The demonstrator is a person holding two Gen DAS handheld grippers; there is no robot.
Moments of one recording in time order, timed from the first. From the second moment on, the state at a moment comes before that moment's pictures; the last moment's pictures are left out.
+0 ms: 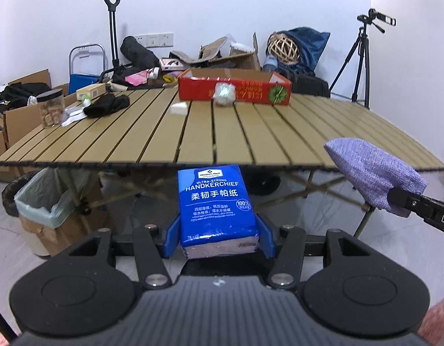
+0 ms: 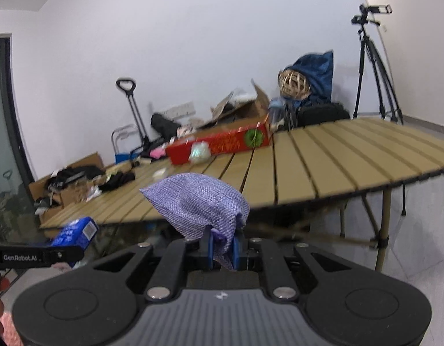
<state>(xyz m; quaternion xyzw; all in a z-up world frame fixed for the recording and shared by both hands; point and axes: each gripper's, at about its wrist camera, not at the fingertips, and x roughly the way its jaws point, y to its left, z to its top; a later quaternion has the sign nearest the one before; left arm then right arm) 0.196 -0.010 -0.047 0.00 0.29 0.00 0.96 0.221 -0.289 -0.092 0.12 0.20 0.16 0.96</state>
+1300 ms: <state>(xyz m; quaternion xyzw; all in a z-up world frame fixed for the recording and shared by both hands) 0.138 0.036 -0.167 -0.01 0.43 -0.04 0.90 0.157 -0.205 -0.201 0.01 0.43 0.18 0.88</state>
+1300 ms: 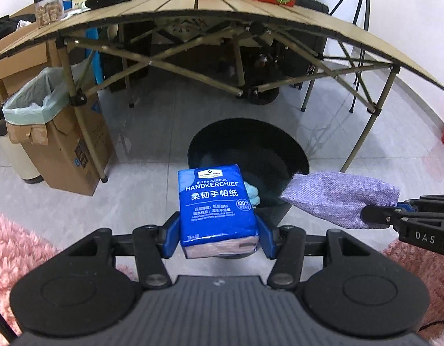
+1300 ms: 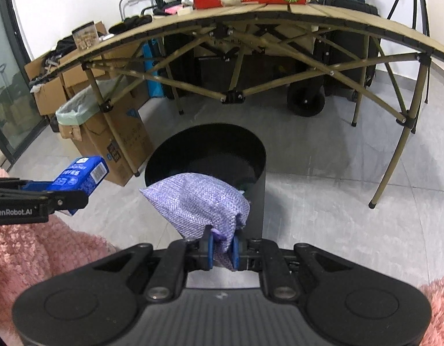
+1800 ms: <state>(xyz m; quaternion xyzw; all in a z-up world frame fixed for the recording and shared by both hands) 0.154 0.036 -0.182 -0.01 0.47 -0.02 0.88 0.173 -0.192 -0.220 0.01 0.48 0.19 0.86</state>
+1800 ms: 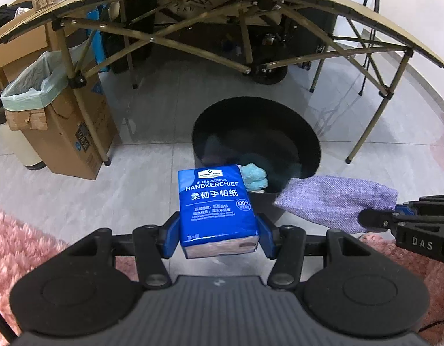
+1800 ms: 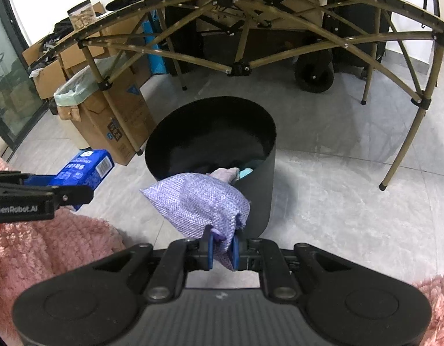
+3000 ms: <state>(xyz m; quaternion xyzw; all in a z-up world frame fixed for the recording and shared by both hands) 0.248 0.047 -0.158 -0.02 0.42 0.05 0.90 0.295 -0.139 -0.236 -0.03 0.43 0.19 0.88</state>
